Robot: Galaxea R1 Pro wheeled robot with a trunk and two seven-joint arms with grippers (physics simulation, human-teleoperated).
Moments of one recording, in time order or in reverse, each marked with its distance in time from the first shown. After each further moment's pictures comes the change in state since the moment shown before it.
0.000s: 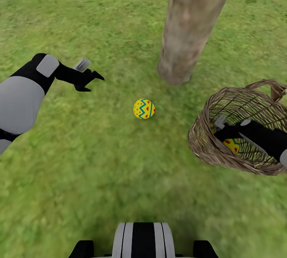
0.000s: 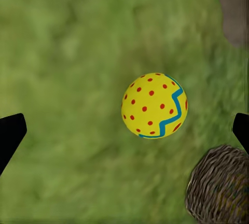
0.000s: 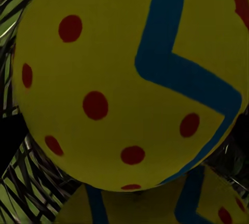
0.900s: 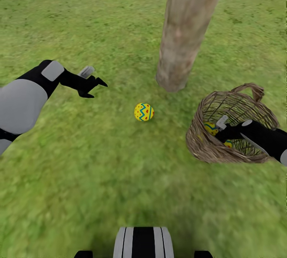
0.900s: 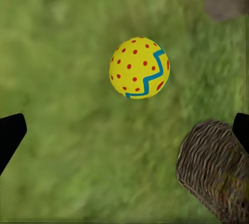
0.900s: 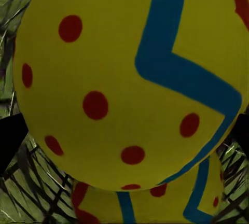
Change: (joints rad) left arm 0.000 -0.002 0.007 0.084 -0.008 -0.004 0.000; right arm 0.000 0.001 -0.004 0.029 -0.001 0.000 -0.003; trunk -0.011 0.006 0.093
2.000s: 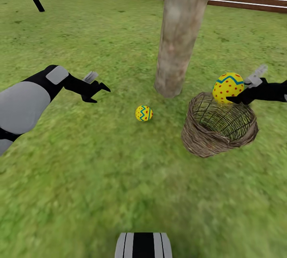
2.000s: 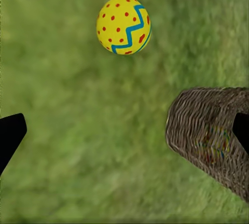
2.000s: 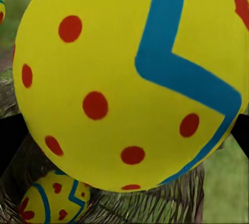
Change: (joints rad) left arm 0.000 -0.007 0.002 0.070 -0.001 -0.007 0.000; right arm -0.004 -0.219 -0.514 -0.622 0.191 0.287 0.003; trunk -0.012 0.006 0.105
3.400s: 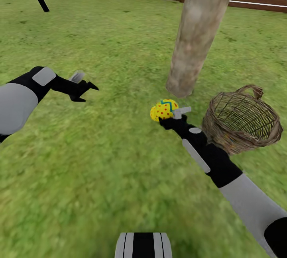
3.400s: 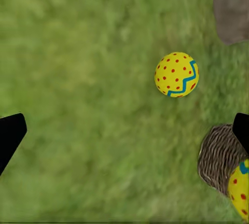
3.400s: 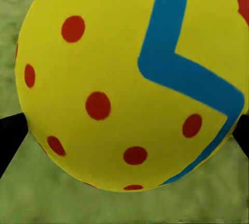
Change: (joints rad) left arm 0.005 0.083 0.001 0.006 -0.003 -0.067 -0.006; right arm 0.378 0.674 -0.026 -0.012 -0.246 -0.160 -0.803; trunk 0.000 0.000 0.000
